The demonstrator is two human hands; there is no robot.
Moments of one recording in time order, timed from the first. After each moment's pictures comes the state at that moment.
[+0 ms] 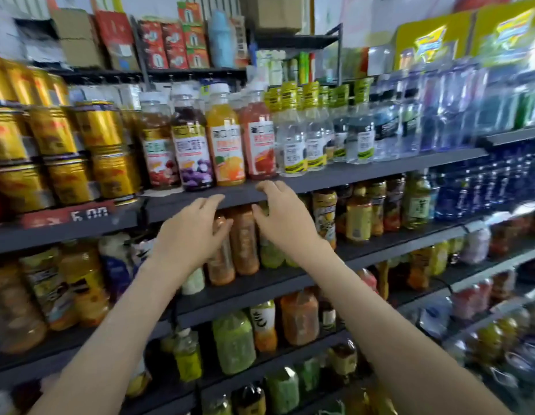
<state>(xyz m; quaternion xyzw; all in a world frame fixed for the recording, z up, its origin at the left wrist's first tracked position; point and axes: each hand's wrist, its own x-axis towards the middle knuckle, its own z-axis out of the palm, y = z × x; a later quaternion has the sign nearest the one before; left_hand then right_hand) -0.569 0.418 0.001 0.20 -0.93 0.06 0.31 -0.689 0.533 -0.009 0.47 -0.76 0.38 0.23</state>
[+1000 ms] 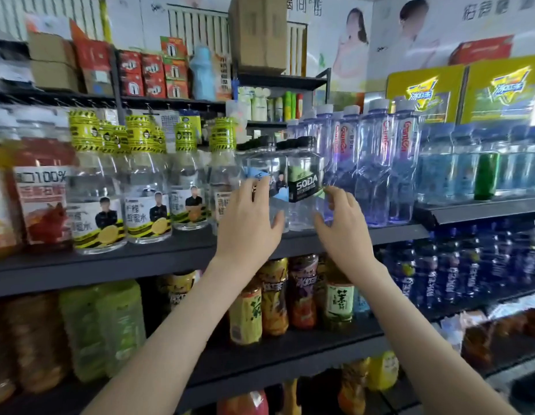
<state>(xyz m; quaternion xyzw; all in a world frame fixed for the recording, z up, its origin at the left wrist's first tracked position) -0.992 0.612 0.034 0.14 -0.85 0.03 0.50 -1.109 0.727 0.020 0.39 -0.75 0.43 0.30</state>
